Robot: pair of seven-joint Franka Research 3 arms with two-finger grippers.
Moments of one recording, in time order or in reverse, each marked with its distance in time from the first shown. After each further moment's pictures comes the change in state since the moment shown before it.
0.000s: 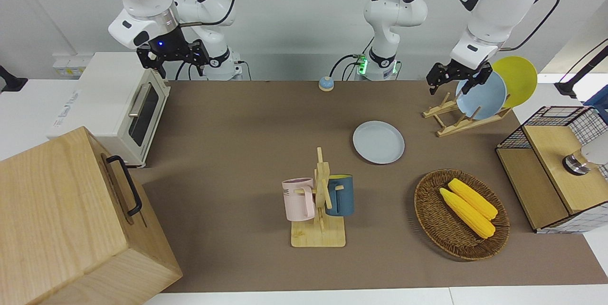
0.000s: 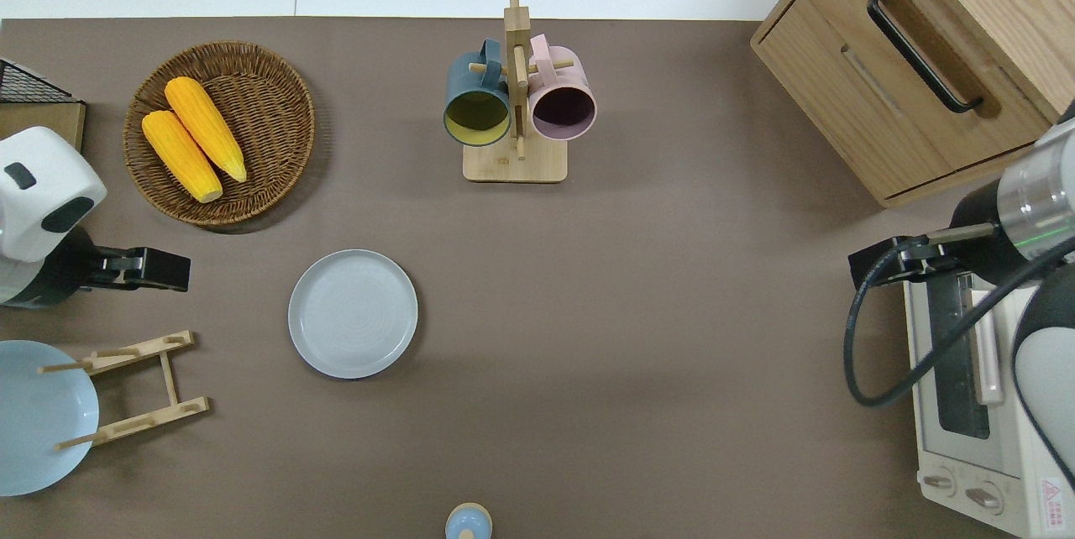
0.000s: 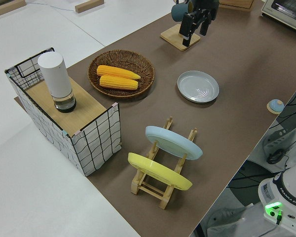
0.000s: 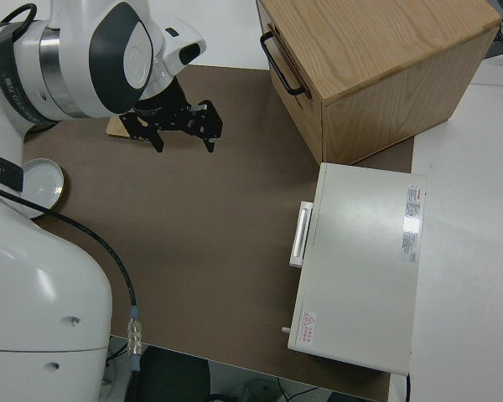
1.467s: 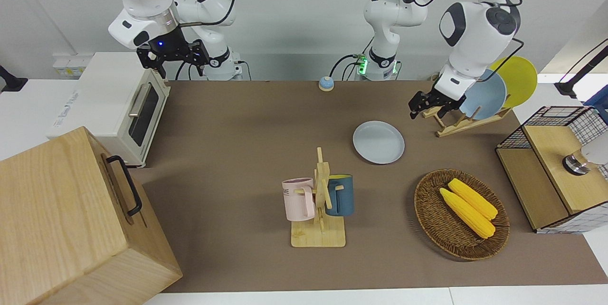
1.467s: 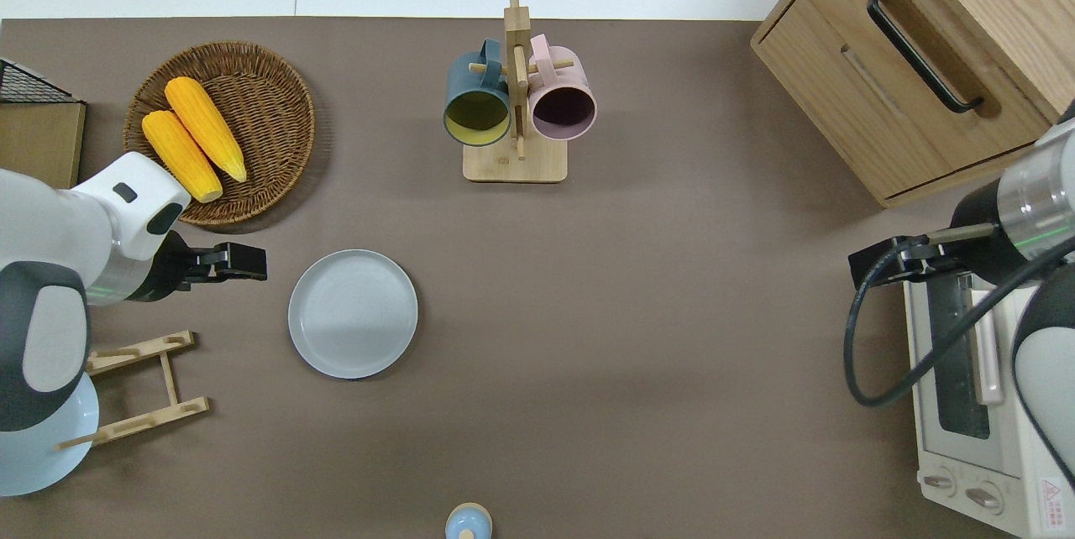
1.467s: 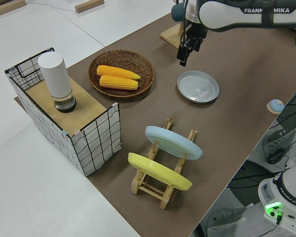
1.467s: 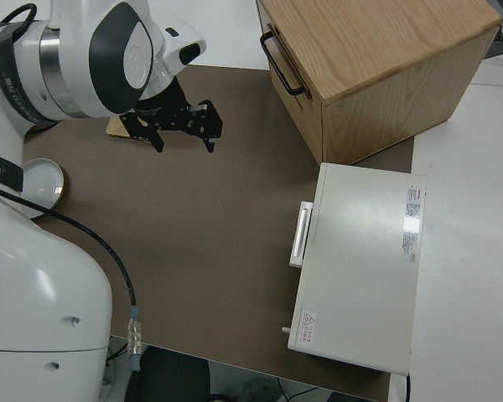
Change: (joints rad) left arm 0.001 0.025 -0.006 -0.246 -0.136 0.303 -0.090; right arm 0.000 0.000 0.000 0.000 0.000 0.000 0.000
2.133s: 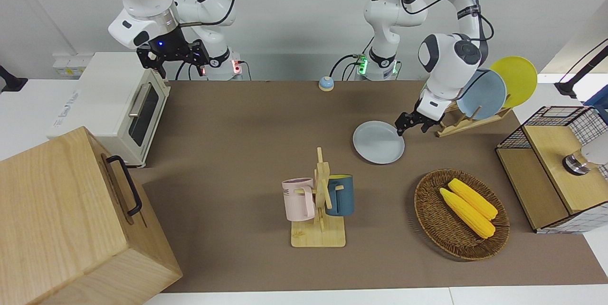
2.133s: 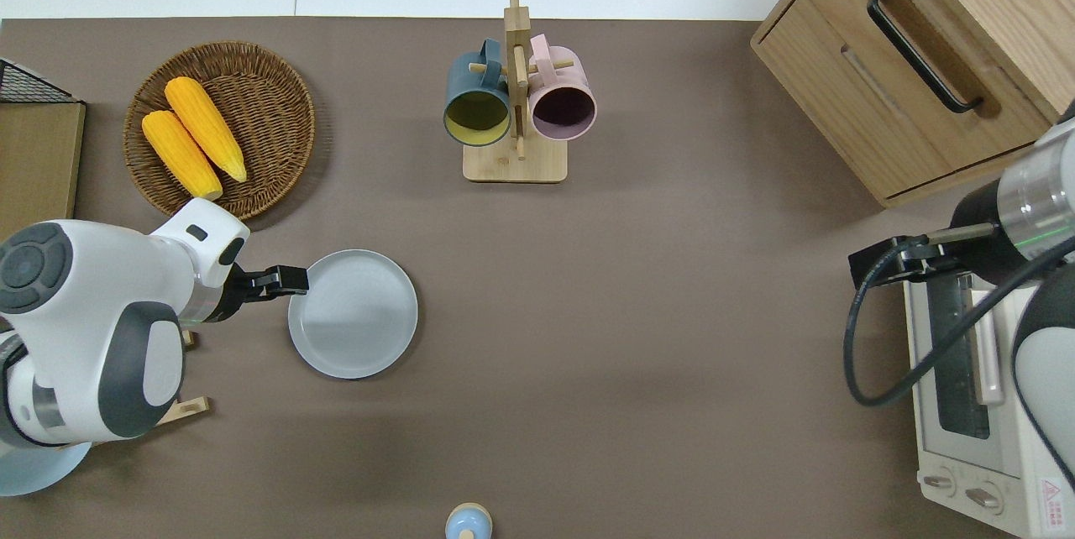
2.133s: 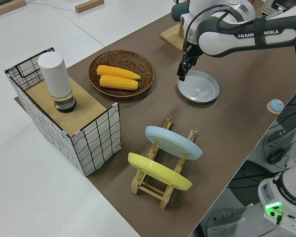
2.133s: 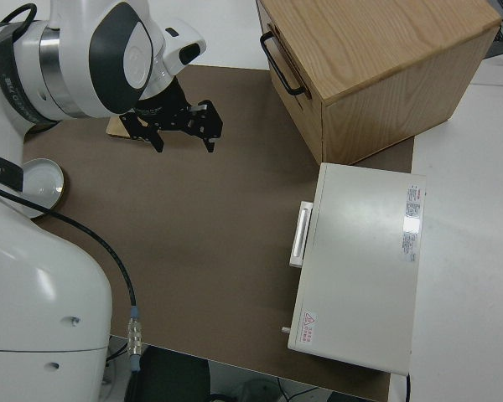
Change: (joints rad) left arm -0.007 0.034 -0.020 -0.229 -0.012 0.286 -0.084; right arm 0.000 0.000 0.000 0.000 0.000 0.000 0.000
